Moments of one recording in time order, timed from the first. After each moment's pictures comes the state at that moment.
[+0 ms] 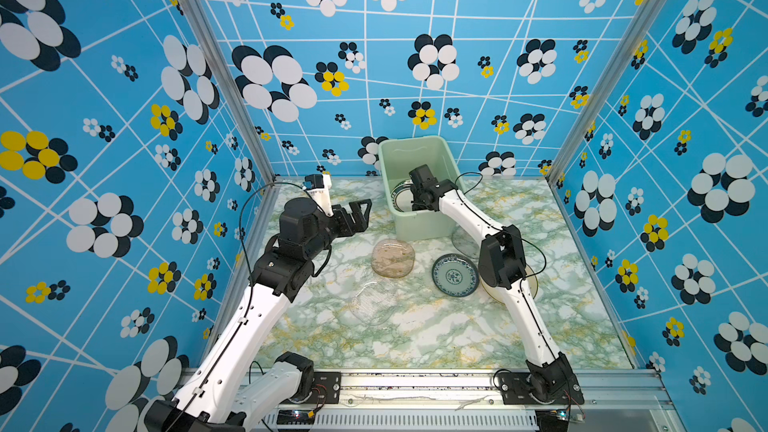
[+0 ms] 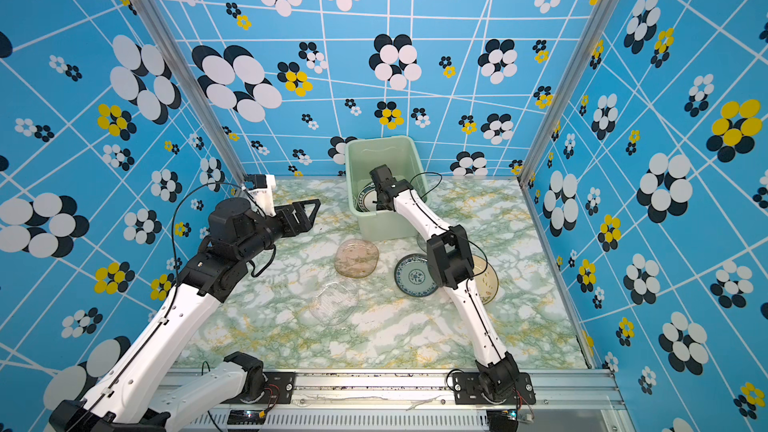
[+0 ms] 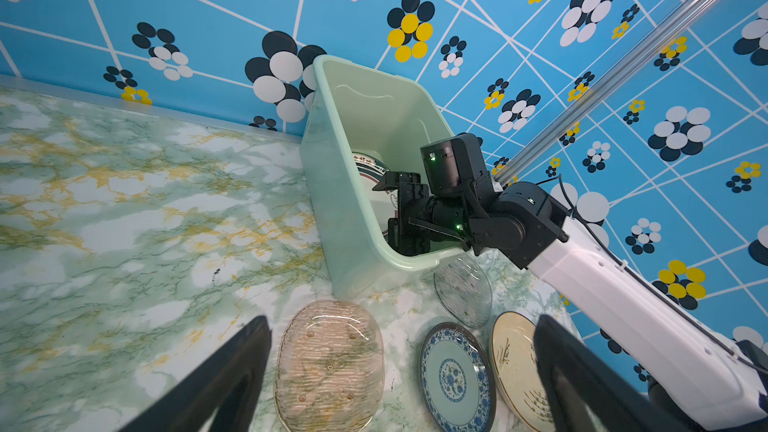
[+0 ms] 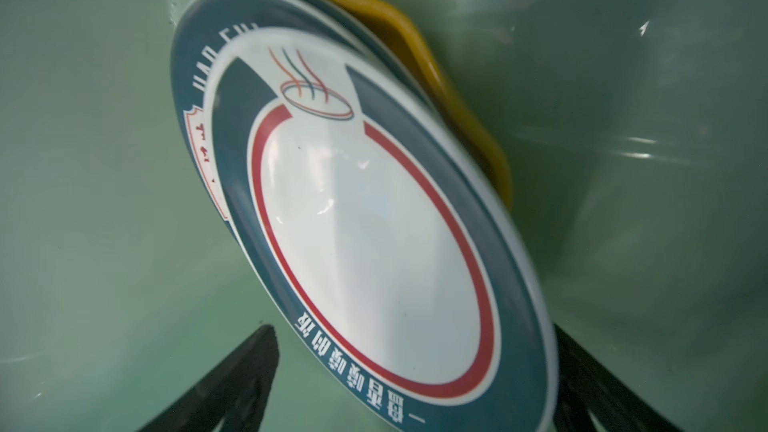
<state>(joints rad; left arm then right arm) -0.33 1.02 1.07 -0.32 0.16 -0.52 0.52 2.55 2.40 -0.84 0.11 1.92</state>
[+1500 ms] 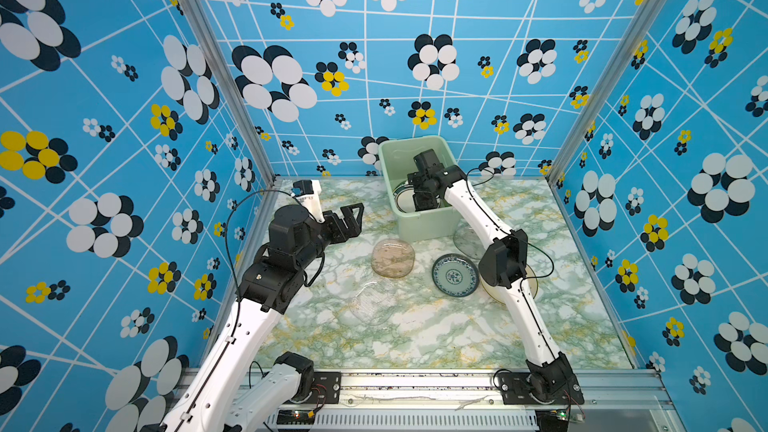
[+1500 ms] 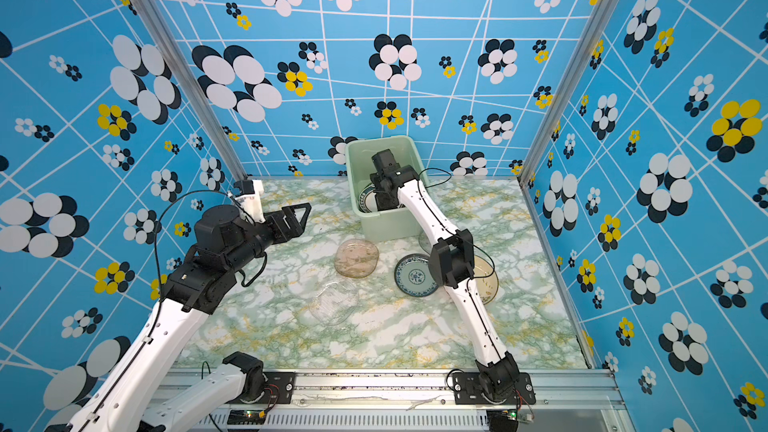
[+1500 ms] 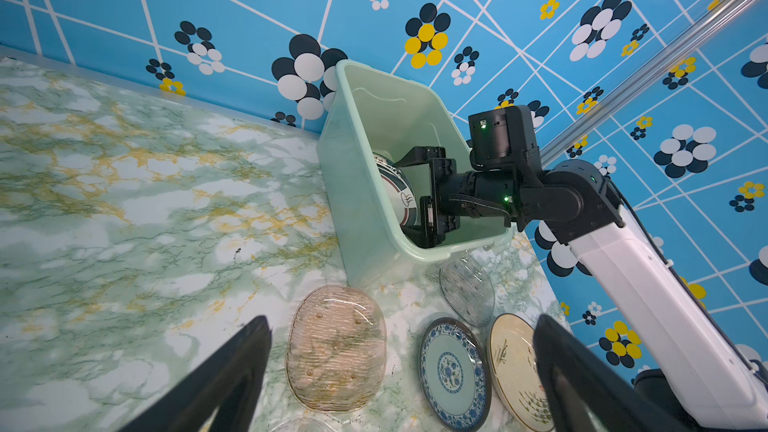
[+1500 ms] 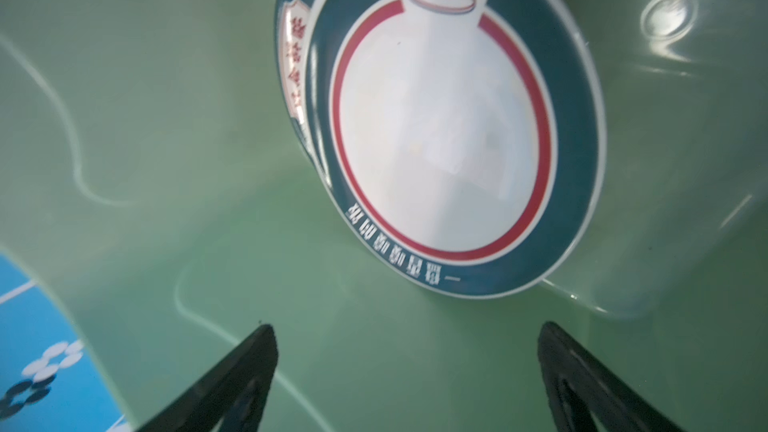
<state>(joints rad) -0.33 0.92 1.08 -0.42 0.10 -0.55 0.52 2.54 2.66 -1.04 0.00 1.72</state>
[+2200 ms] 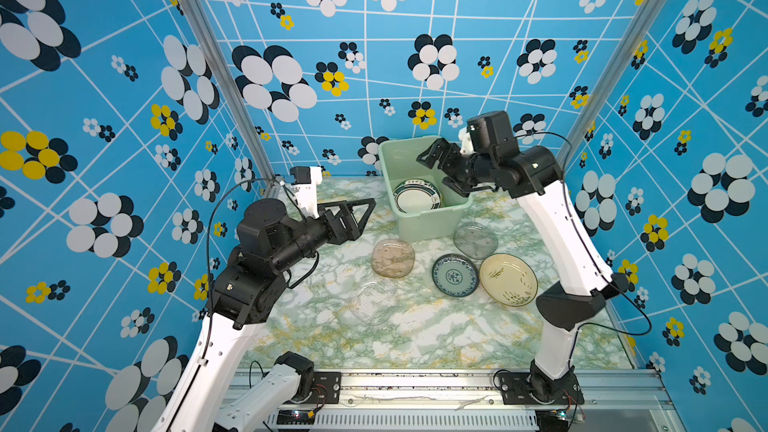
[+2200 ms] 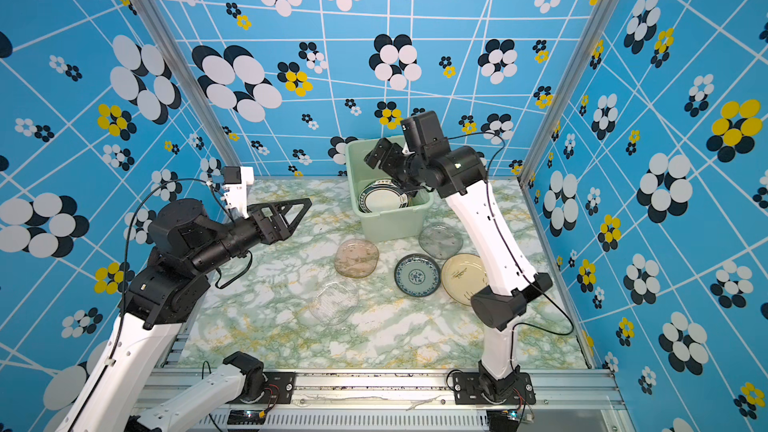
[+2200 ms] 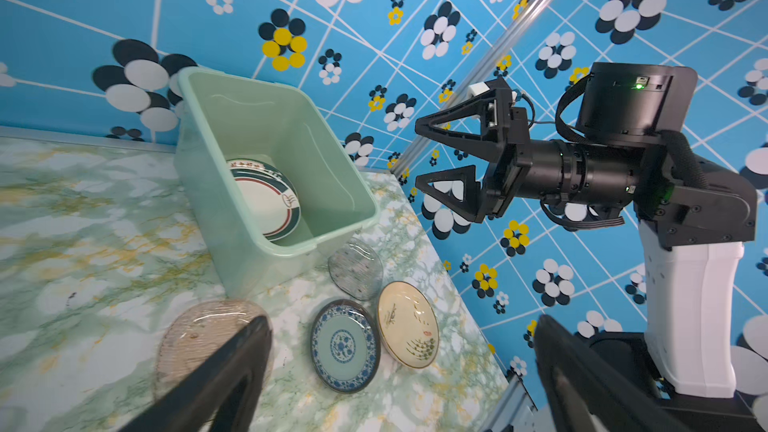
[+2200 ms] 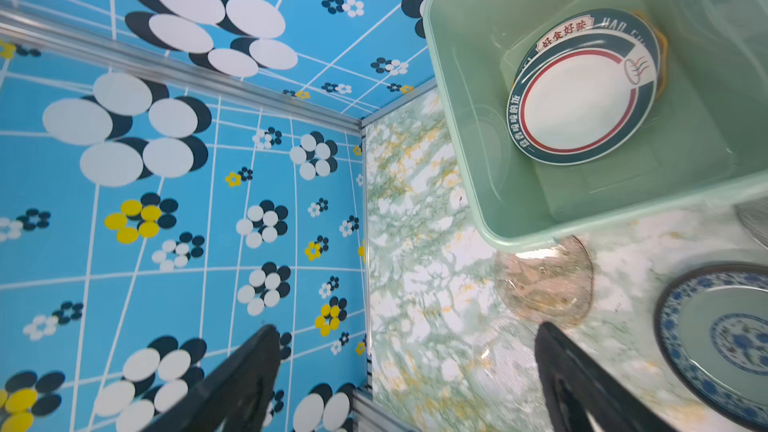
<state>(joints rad) -0.42 0.93 1.33 -0.52 0.39 -0.62 0.57 1.80 2.39 -1.21 -0.15 0.89</state>
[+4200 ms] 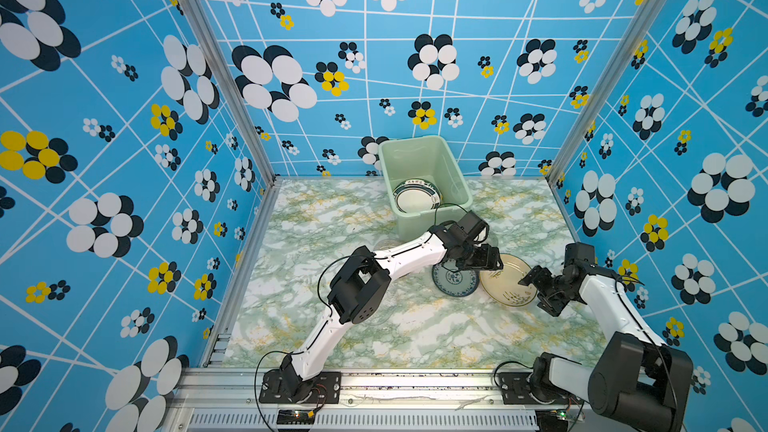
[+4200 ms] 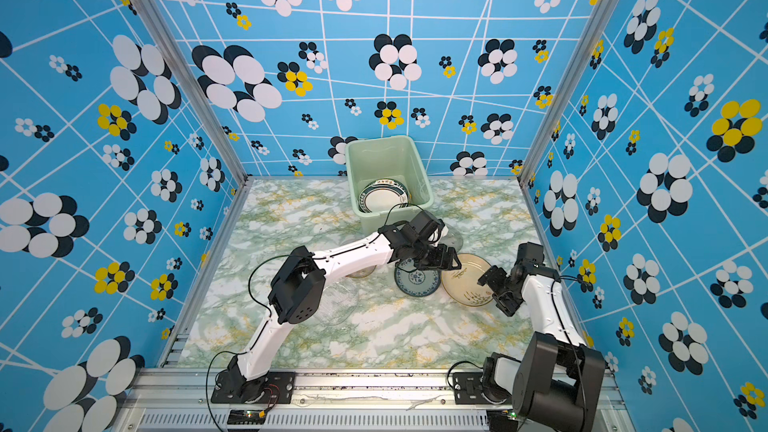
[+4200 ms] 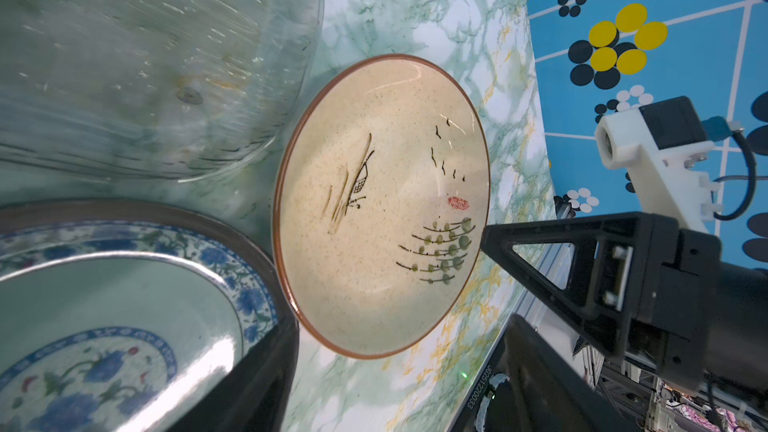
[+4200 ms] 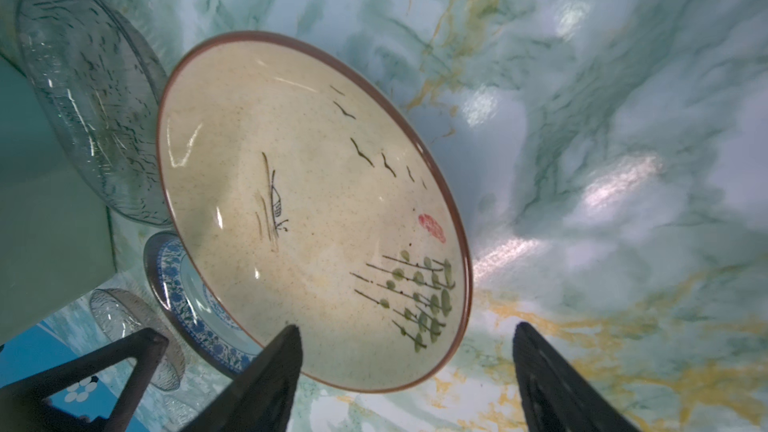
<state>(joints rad) -0.93 2.30 1.95 -0.47 0.44 -0.76 -0.32 1.23 0.71 -0.81 -0.27 0.54</state>
